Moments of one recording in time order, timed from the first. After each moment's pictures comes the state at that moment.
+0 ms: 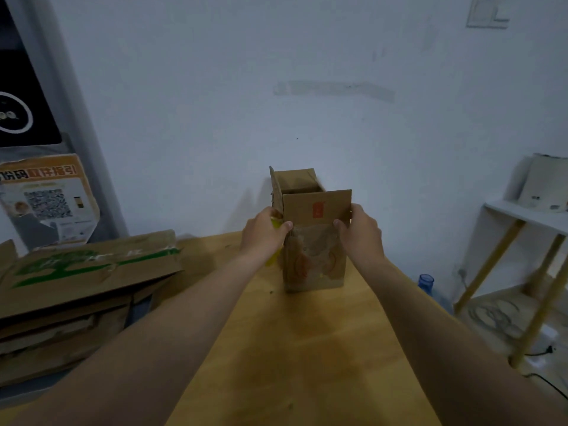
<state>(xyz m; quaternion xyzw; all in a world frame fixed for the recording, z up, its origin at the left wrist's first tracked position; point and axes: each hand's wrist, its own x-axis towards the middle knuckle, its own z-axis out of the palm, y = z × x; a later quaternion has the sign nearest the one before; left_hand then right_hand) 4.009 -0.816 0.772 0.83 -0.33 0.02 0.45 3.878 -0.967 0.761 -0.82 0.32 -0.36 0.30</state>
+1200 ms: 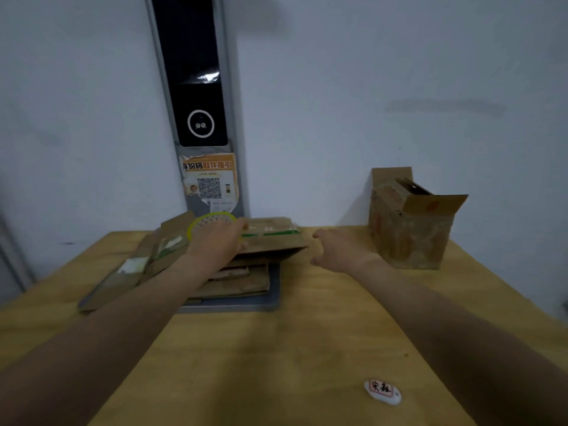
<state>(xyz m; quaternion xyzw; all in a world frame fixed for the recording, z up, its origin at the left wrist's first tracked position) 4.043 -0.440 0.812 0.92 -0.31 0.22 0.01 3.938 -0.692 0.795 -0.99 0.09 -0.08 0.12</state>
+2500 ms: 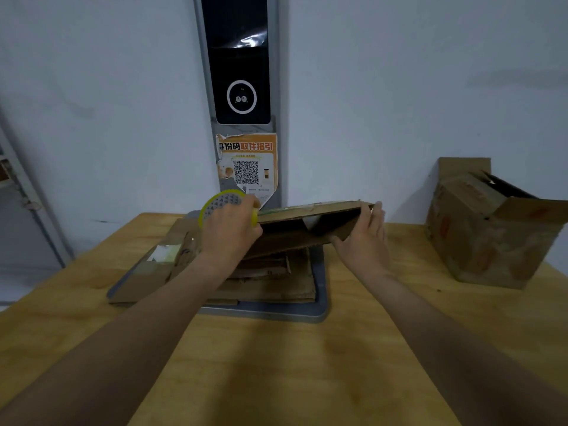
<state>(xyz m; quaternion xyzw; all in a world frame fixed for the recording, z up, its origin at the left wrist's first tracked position) 4.110 -0.405 0.791 0.91 -0.22 0.33 0.13 4.048 -0.654 0.735 -0.91 0.19 -0.29 0.22</state>
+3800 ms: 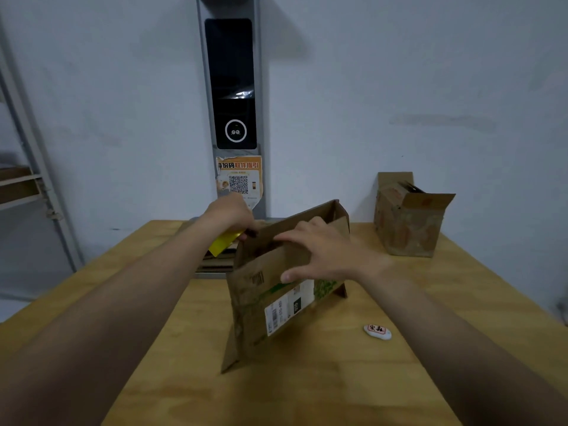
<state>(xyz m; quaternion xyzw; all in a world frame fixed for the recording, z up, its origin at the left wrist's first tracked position) 3.913 -0.367 0.891 0.96 -0.16 -0.01 0.25 3.787 -0.558 0.840 -0.98 -0.15 -0.10 0.08</state>
